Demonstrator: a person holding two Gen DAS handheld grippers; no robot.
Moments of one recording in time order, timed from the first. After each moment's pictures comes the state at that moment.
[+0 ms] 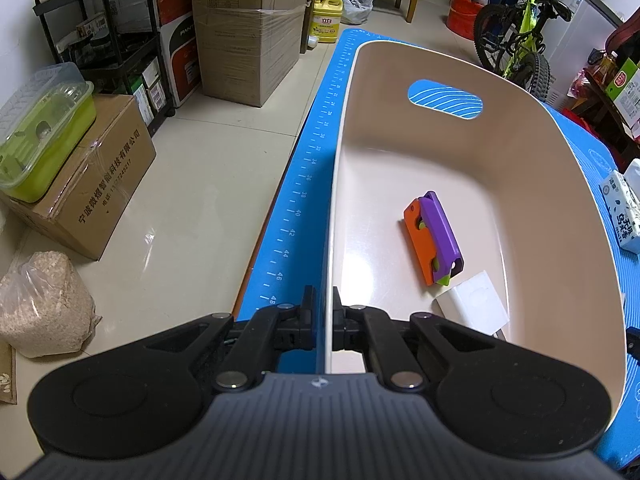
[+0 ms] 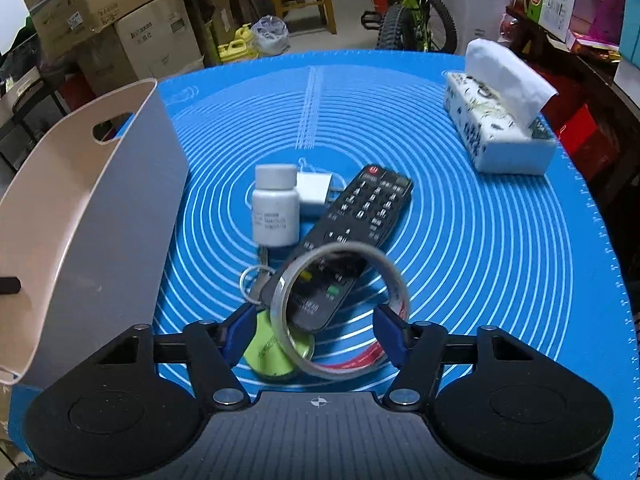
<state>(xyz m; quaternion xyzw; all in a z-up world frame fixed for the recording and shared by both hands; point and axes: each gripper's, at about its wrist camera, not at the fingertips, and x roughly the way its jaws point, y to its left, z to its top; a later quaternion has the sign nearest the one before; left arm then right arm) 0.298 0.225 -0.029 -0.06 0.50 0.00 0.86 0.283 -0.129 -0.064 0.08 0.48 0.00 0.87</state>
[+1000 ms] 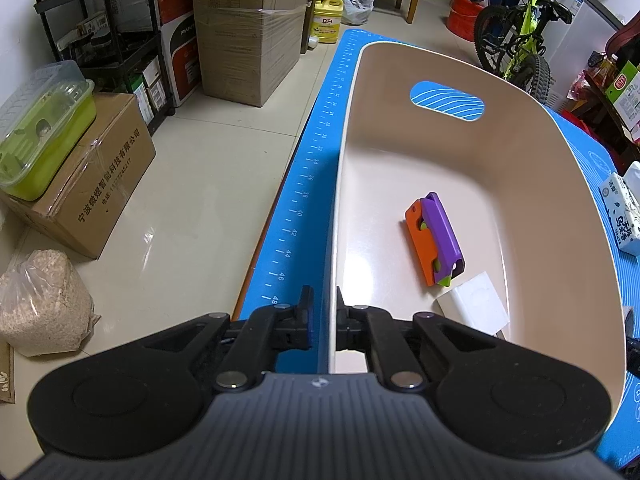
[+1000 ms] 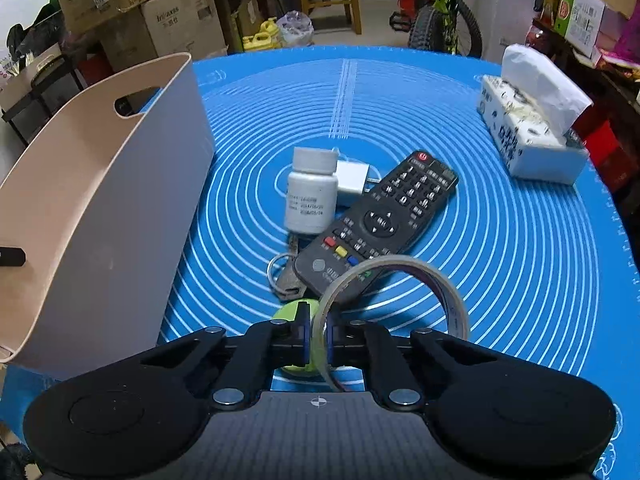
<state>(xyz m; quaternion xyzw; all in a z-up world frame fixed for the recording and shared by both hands) 0.299 0.225 -0.028 -0.06 0.50 0.00 0.86 0.281 -0.106 -0.071 0.05 0.47 0.03 0.88</state>
